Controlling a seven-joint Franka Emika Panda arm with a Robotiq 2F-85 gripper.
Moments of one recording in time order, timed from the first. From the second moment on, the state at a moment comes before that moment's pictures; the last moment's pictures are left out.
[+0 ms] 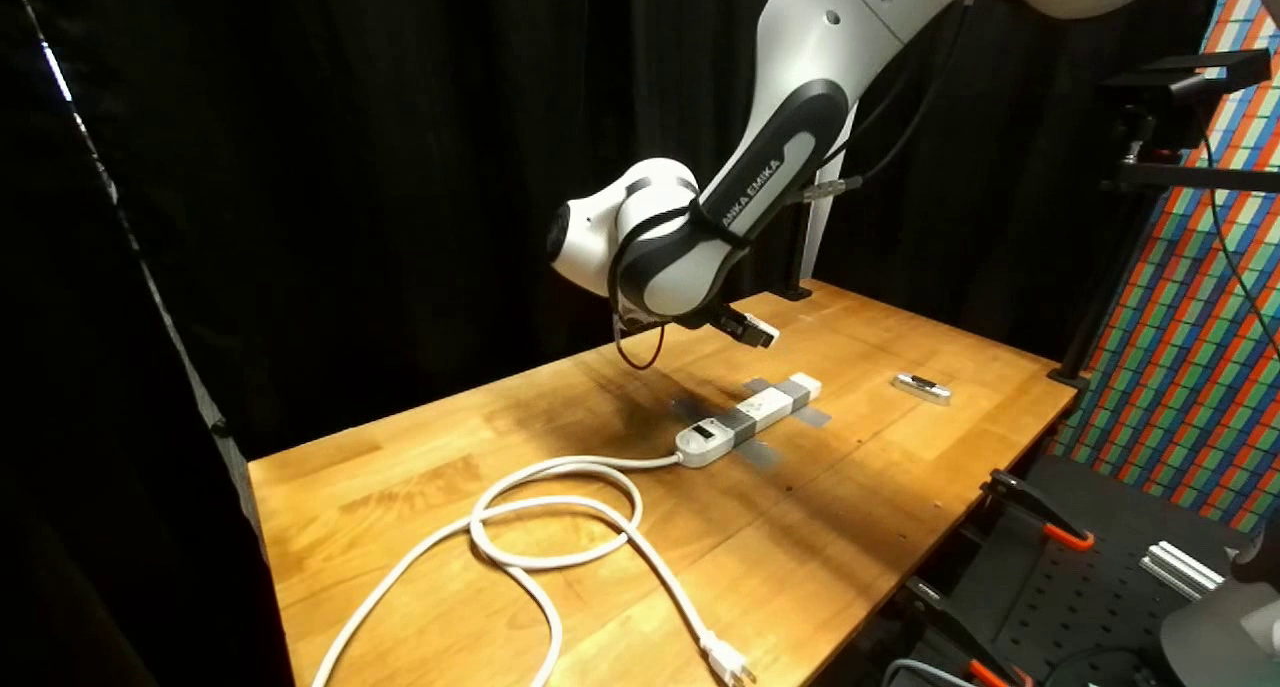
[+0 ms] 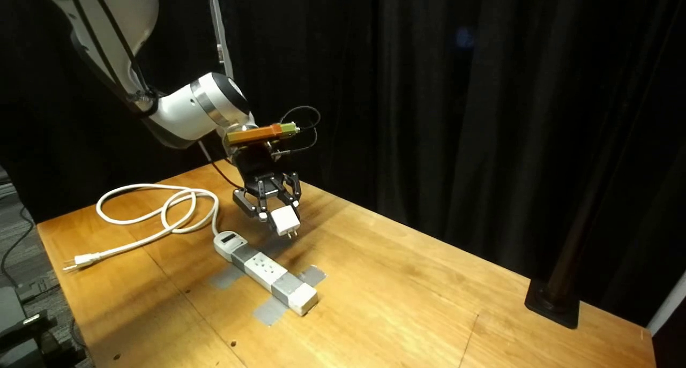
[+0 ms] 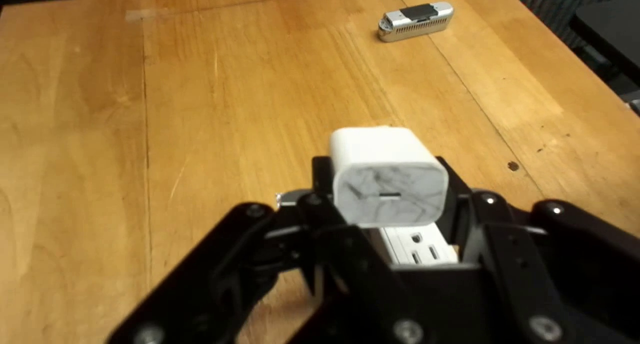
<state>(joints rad) 0.10 0.74 0.19 -1.70 -0.95 1.63 -0.56</state>
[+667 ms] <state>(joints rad) -0.03 0.60 0.21 -1.84 -0.61 1.90 -0.99</state>
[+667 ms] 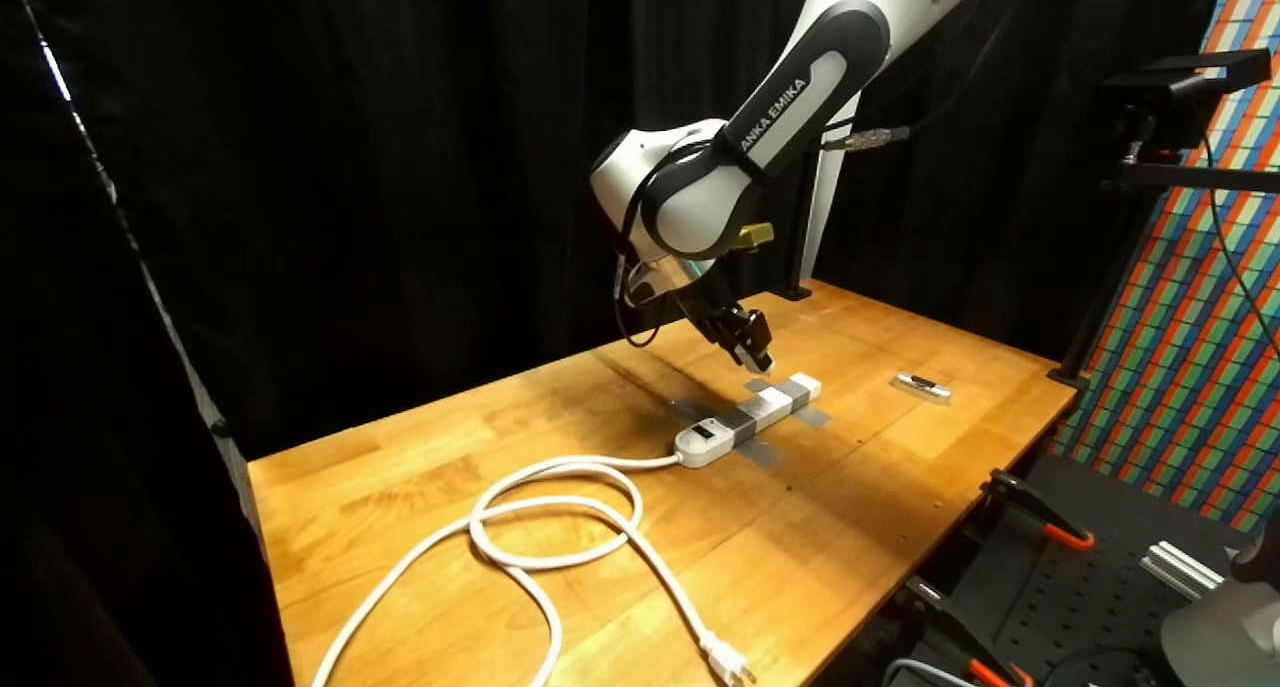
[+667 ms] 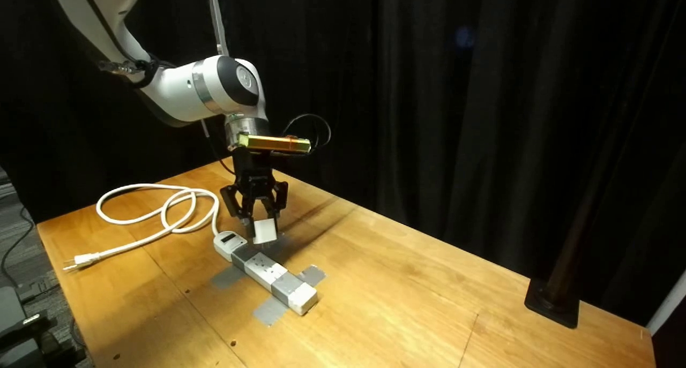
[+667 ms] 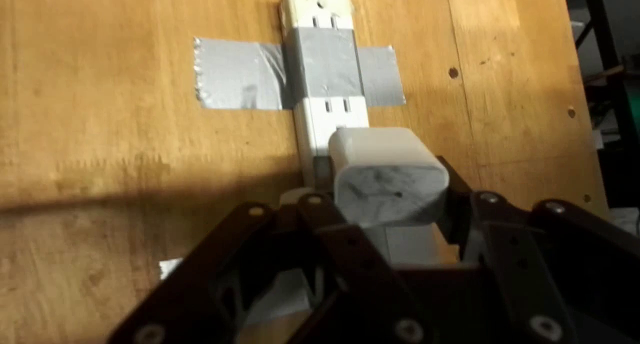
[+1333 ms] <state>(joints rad) -0.04 0.47 0.19 -2.03 -0.37 2.12 -1.04</state>
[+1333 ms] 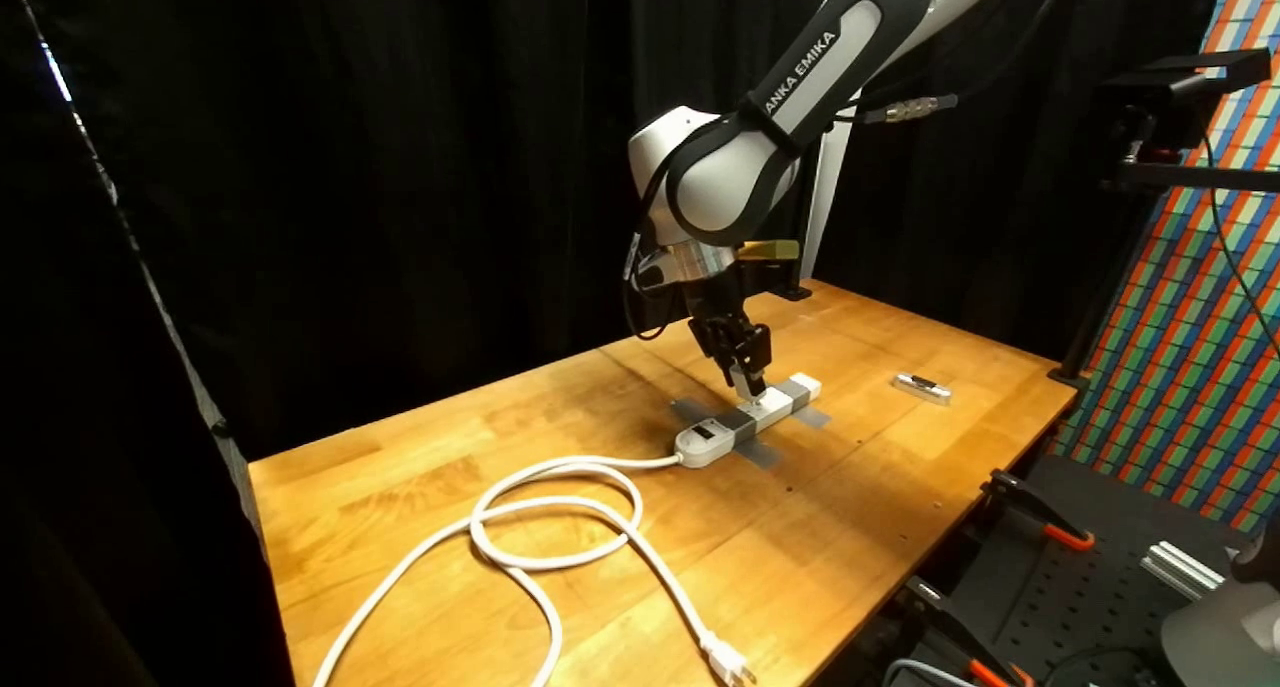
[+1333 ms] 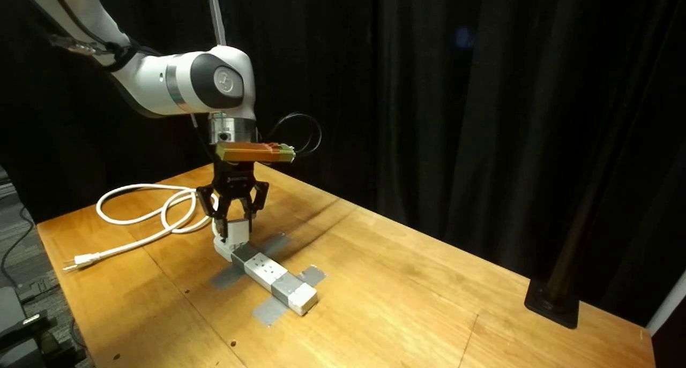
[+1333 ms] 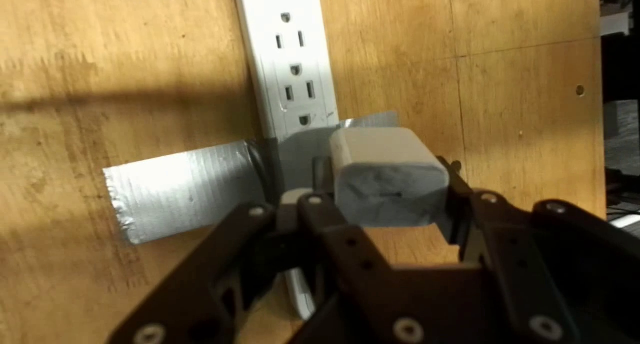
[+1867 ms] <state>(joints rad) -0.02 0.46 0.18 -2.05 -0.36 2.13 -1.02</state>
